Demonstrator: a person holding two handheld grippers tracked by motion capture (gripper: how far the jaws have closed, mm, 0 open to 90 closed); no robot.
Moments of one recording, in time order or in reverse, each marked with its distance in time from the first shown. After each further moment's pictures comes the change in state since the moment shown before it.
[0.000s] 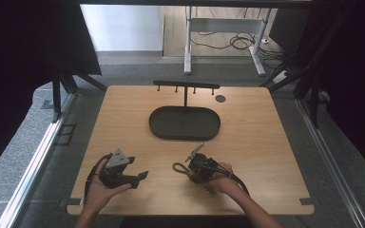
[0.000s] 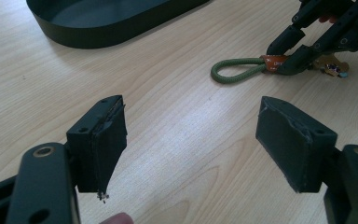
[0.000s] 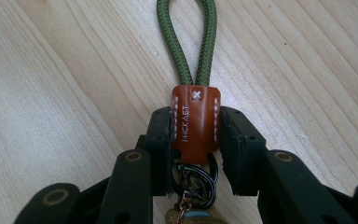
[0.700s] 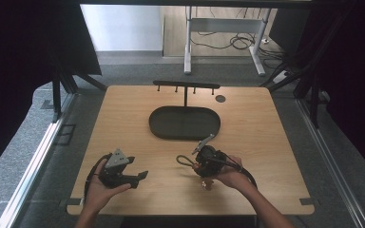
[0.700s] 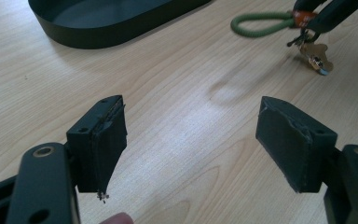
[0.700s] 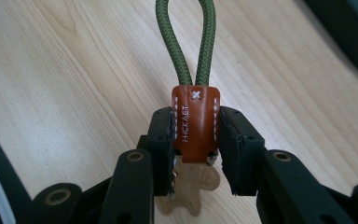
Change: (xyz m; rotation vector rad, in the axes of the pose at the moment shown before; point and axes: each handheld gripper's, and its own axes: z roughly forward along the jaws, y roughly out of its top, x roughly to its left) left arm 0.000 0.000 -0.001 -0.003 0.003 -0.003; right arm -0.010 0.003 -0.053 -0.052 -0.008 -0.006
